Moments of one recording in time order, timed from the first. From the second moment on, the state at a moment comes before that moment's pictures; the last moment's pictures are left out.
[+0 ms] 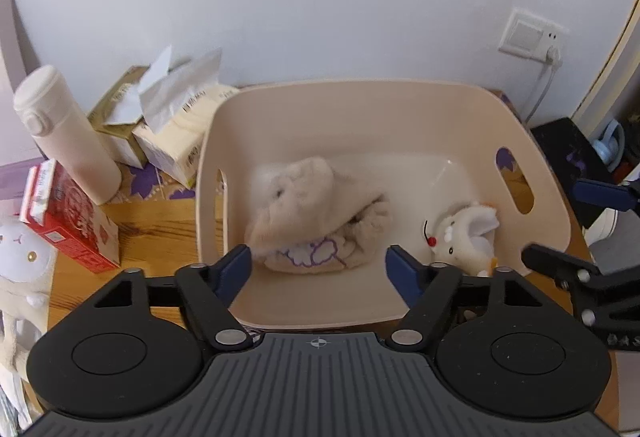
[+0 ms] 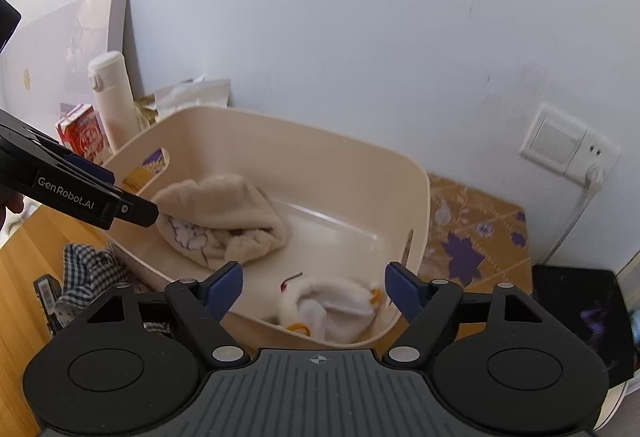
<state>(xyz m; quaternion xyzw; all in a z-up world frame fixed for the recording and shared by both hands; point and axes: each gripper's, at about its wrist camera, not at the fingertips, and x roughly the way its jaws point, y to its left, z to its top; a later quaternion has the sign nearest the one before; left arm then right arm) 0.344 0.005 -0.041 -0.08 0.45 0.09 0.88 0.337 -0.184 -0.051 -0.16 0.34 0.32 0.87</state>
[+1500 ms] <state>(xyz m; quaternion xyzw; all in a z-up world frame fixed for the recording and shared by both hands) 0.211 -0.021 -0.063 -0.08 0.49 0.11 0.86 0.202 -0.254 -0.099 -0.09 0.44 0.21 0.87</state>
